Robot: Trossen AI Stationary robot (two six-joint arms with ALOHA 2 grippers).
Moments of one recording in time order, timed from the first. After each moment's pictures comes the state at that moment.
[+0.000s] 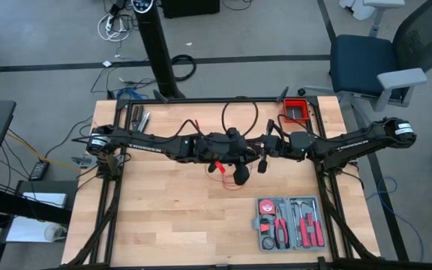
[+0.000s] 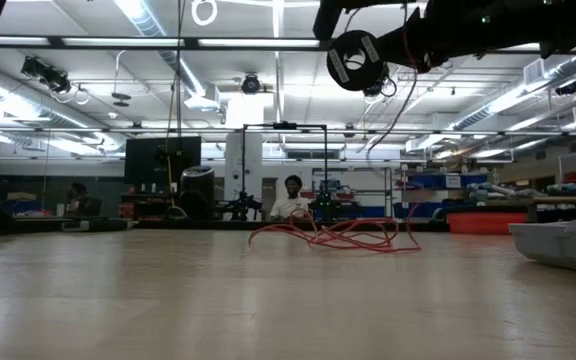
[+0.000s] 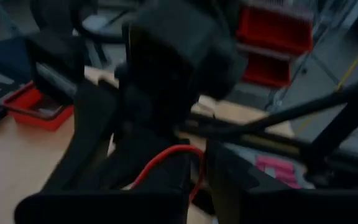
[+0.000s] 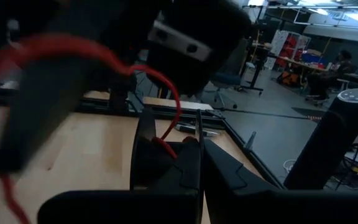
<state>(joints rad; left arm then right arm) -0.09 1.83 1.60 -0.05 -0.19 -0.27 0.06 1.08 0.49 0.58 0.32 -0.21</state>
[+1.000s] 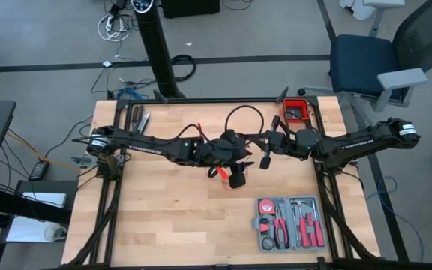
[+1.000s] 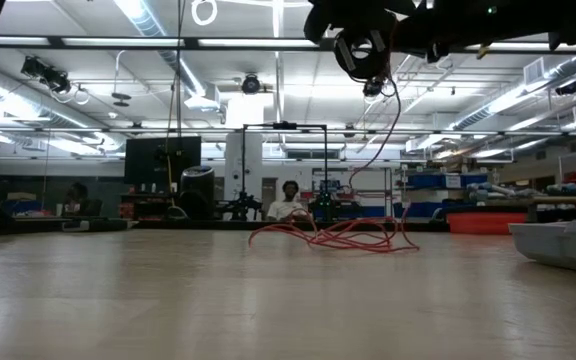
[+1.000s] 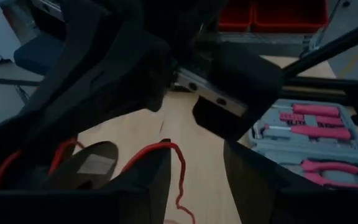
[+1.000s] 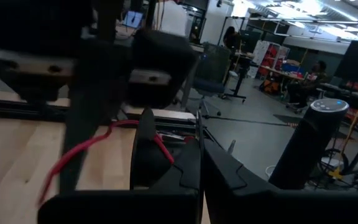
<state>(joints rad) -0.11 1.84 1.63 -0.22 -0.28 -0.11 0.06 1.00 0.49 0.55 0.38 -0.25</state>
